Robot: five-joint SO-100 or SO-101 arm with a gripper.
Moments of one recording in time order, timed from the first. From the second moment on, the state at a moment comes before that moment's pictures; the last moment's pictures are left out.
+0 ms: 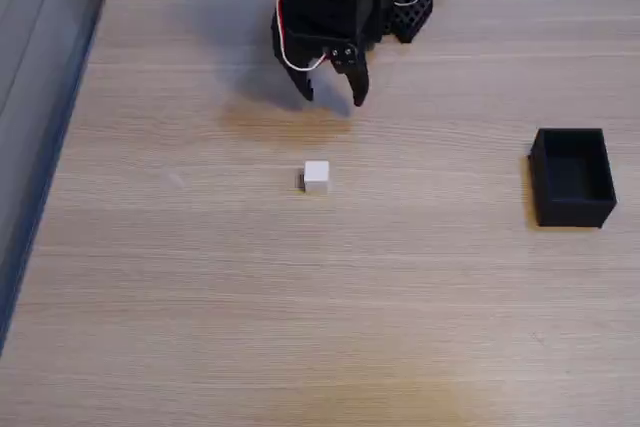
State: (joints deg) arm 24.1 127.0 136.9 71.1 -102.7
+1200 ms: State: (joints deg) arm 23.1 99.5 118.2 61.6 -103.0
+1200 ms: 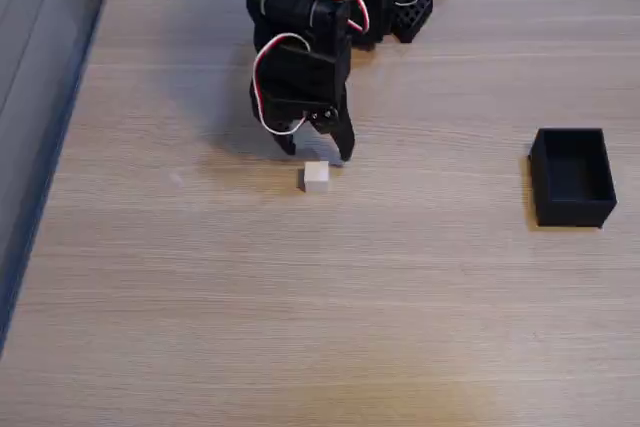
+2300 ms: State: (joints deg) arm 21.8 91.8 110.9 62.1 -98.8
